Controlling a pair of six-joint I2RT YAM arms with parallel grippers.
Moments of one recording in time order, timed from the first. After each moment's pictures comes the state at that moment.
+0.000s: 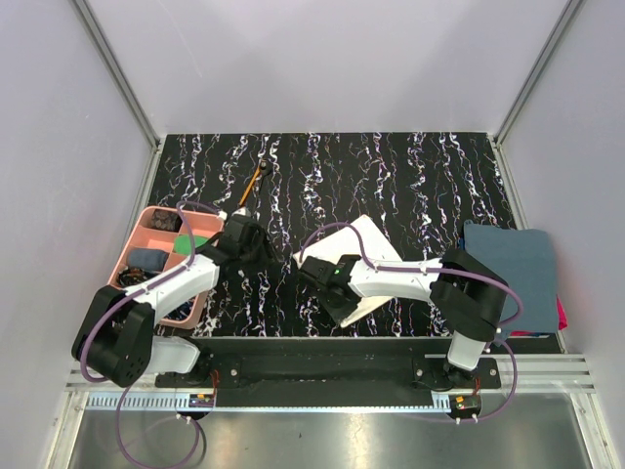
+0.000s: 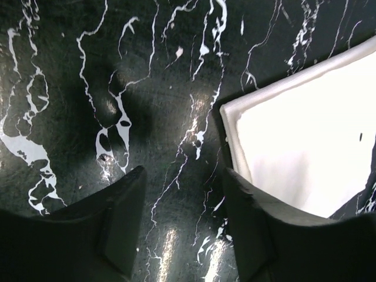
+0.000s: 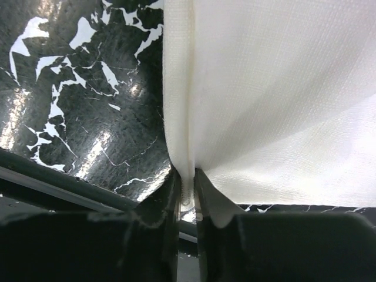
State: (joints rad) left arm -0.47 1.30 0.66 -0.25 0.00 -0.84; right arm 1.09 1.77 1.09 -0.70 0.11 0.42
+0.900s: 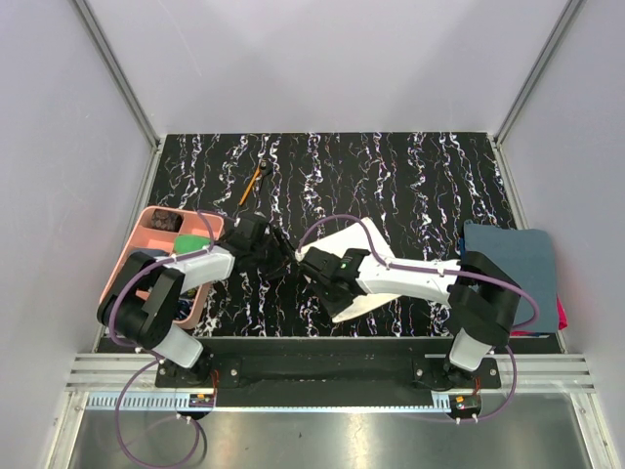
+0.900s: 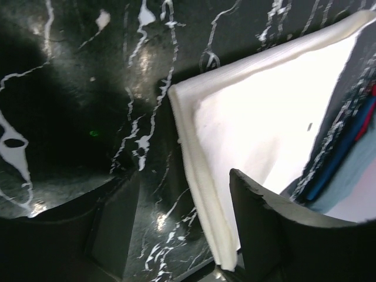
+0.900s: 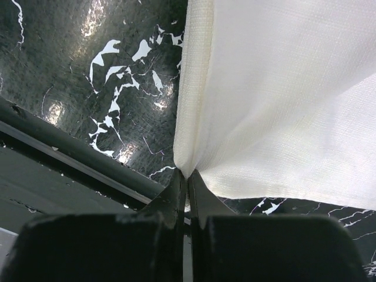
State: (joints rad) left arm -0.47 1.53 0.68 -0.05 0.26 -1.00; right arm 1.08 1.69 1.12 -0.70 0.06 0.44
